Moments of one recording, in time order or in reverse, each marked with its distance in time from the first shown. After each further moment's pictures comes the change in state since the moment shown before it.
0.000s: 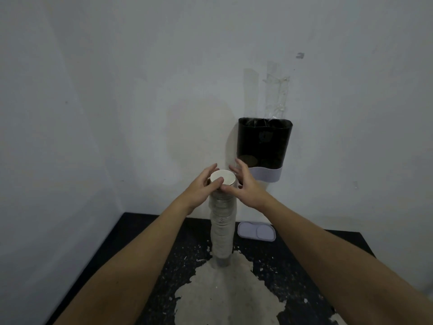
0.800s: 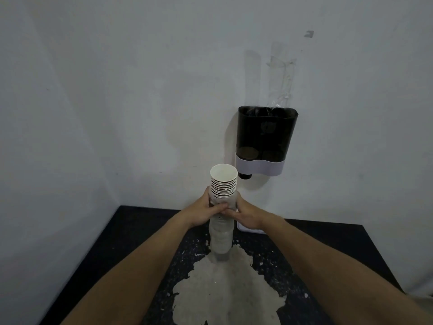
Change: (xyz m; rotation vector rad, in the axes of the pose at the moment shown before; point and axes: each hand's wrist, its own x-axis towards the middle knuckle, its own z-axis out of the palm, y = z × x) left_hand 0.002 -0.067 0.019 0.140 -0.194 -0.185; right_hand -0.007 0.070 0.026 -0.120 -0.306 0.094
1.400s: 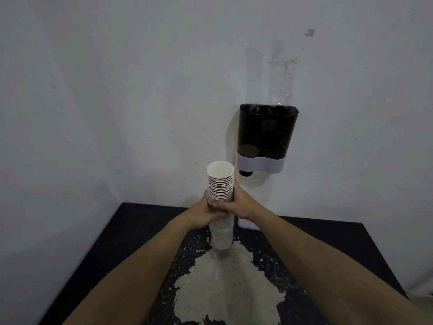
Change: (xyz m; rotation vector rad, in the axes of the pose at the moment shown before) left_hand -0.013 -0.015 0.008 0.024 0.011 0.001; right_hand 0.015 -0.013 0.013 0.128 0.231 0.013
